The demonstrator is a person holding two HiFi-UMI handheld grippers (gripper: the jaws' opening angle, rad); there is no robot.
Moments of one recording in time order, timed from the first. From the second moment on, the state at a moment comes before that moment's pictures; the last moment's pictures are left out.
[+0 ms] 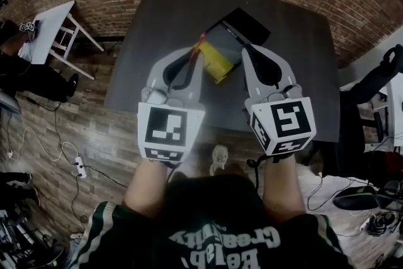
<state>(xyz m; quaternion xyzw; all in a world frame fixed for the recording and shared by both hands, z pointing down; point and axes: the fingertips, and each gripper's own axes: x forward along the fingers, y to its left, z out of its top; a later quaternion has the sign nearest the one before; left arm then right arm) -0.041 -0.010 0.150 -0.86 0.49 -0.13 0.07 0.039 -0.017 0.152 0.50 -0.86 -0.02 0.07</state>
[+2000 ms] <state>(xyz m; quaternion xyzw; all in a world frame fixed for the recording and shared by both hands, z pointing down) 0.001 -0.096 0.173 -0.83 0.53 -0.16 0.05 0.077 -0.100 0.168 0.44 -0.90 -0.02 0.06</state>
